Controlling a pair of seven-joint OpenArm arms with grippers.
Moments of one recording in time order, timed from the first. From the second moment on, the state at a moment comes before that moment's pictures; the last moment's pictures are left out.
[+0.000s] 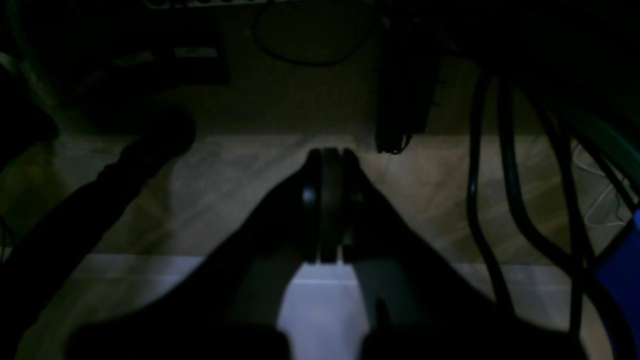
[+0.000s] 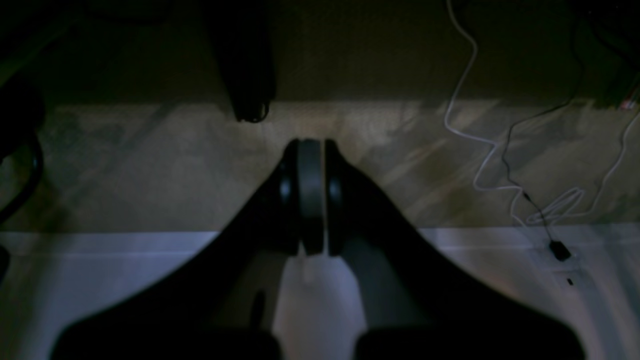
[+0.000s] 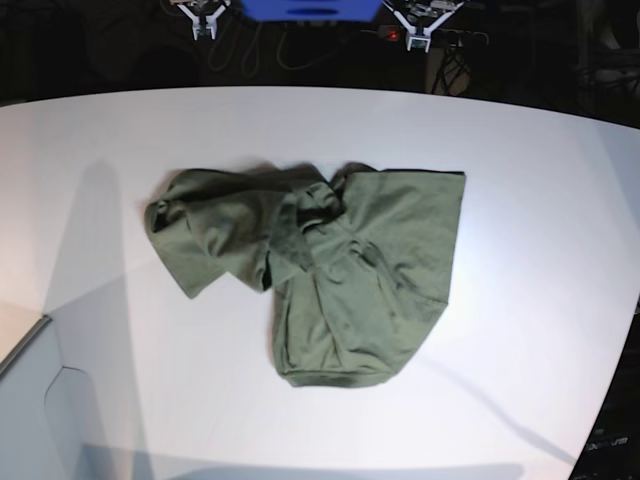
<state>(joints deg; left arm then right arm) 2.5 -0.8 3.9 1.9 -1.9 -0.3 -1.0 -4.2 1.3 2.1 1.6 -0.4 -1.0 -2.8</state>
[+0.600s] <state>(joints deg) 7.2 -1.0 3.9 9.6 -1.9 -0.1 -0.7 -8.5 1.4 2.1 8.8 -0.4 -0.9 -2.8</state>
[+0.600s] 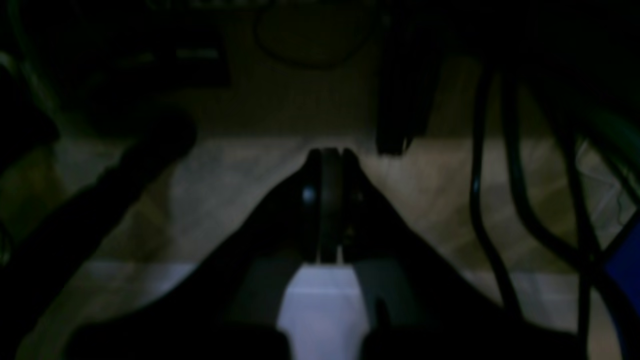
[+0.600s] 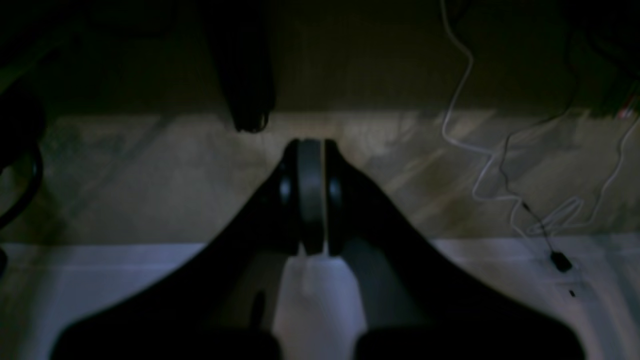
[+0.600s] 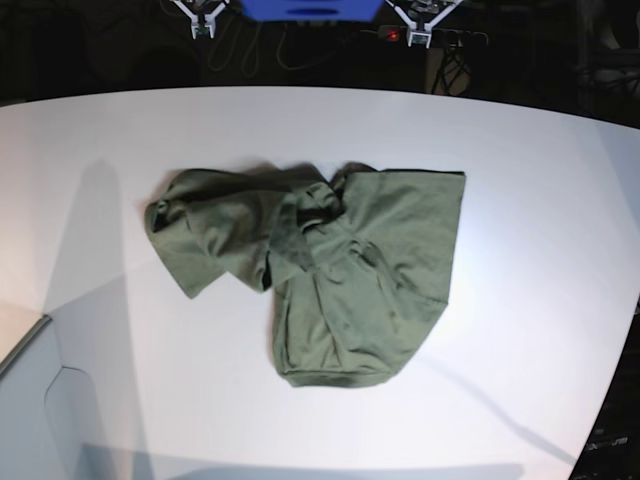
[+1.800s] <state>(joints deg) 28.8 -6.6 3.9 42.1 -1.8 0.4 5.9 -26.8 2.5 2.0 39.5 -0.4 0.0 -11.5</state>
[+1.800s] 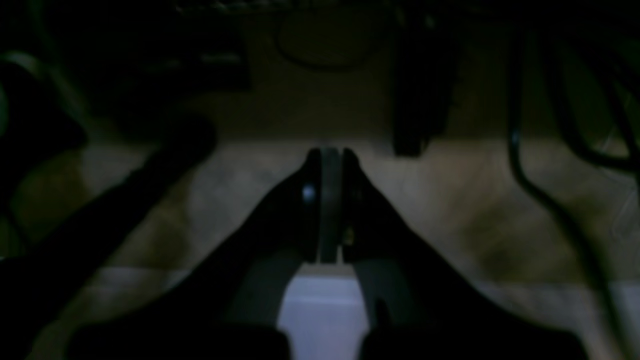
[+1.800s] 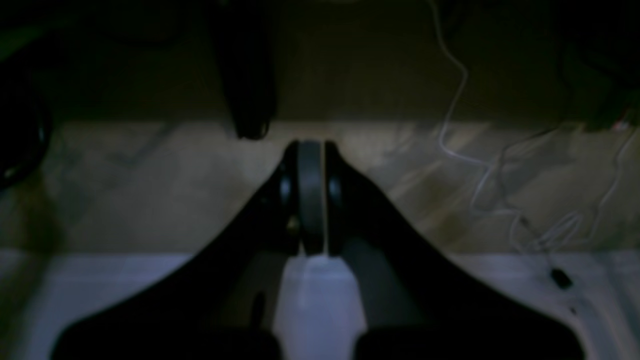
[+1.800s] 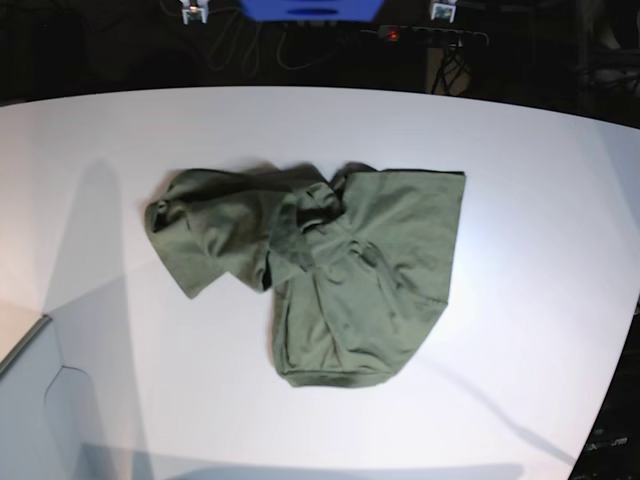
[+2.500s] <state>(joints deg) 58.2 -23.7 -4.1 106.2 -21.9 0.3 6.6 -62.0 6.3 7.6 107.5 -0.3 0.0 -12.3</state>
